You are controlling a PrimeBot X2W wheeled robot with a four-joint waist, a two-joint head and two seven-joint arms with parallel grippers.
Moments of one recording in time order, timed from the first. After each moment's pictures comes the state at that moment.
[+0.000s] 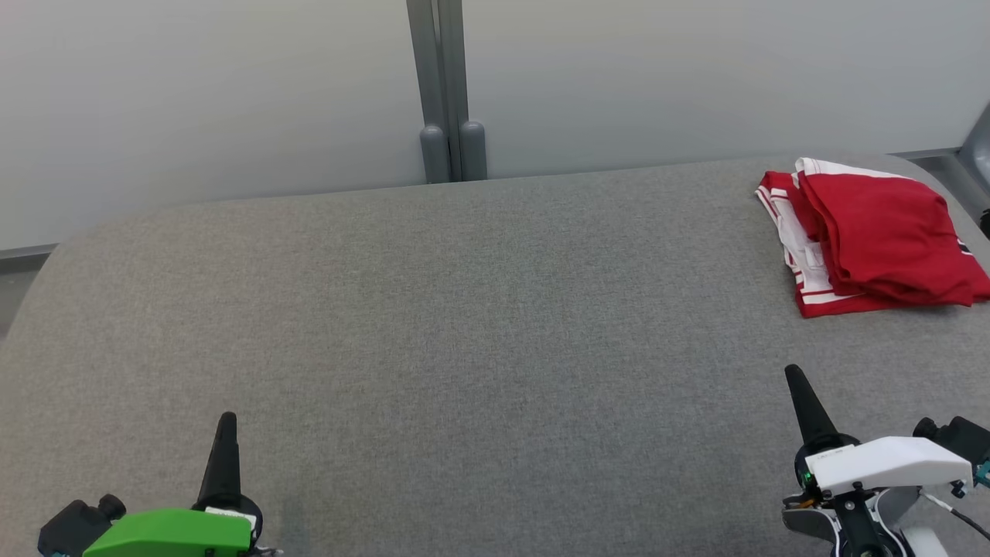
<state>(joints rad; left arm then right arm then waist) 0.05 0.08 -0.01 0.16 -1.19 -0.07 -0.05 -0.02 -0.11 0.02 0.20 1.21 0.13 -0.03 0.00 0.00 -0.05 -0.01</state>
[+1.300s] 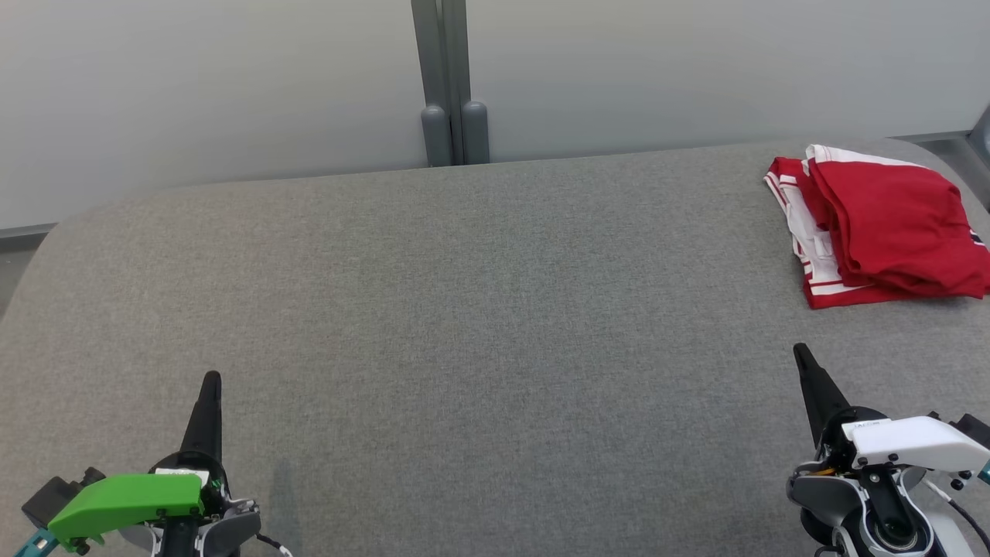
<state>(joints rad) -0.06 0.08 0.05 0.22 -1.53 -0.11 0.04 -0.08 -0.08 -0.06 0.23 1.52 0.13 0.06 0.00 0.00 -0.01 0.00</state>
